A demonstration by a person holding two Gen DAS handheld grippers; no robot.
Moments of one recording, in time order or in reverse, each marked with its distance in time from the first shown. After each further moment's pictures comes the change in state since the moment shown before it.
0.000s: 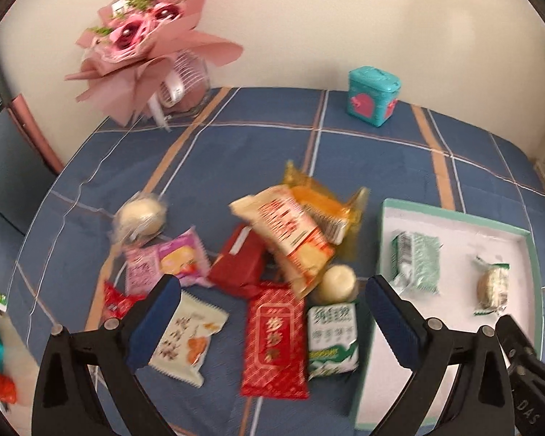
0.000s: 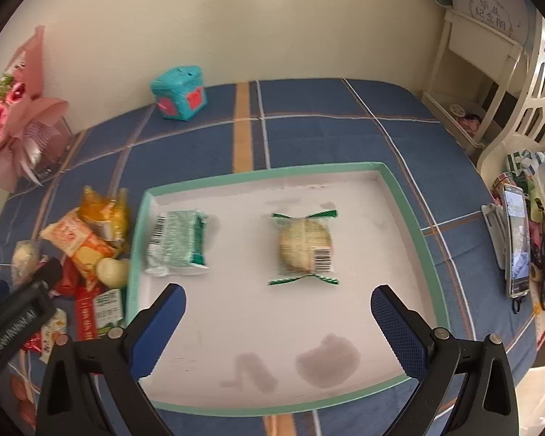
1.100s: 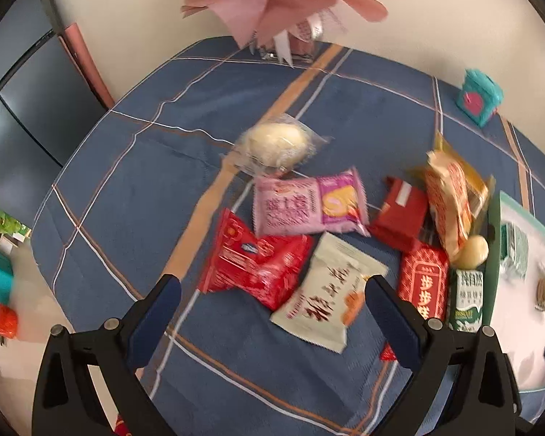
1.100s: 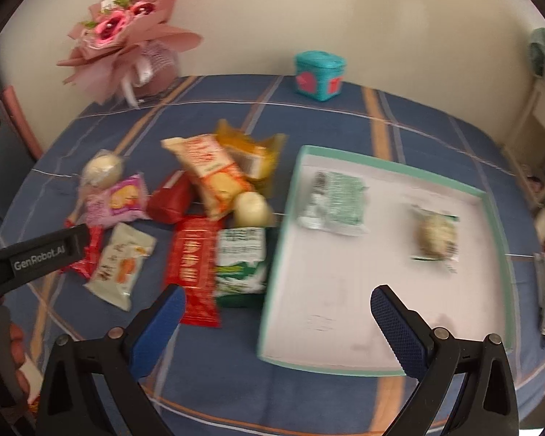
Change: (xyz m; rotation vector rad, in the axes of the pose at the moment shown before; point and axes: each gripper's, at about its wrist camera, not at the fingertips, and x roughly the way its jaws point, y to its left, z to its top) left arm 0.021 0.134 -0.037 -0.202 0.136 0.117; right arm -0.018 0.122 -0.057 -0.294 -0.016 0.185
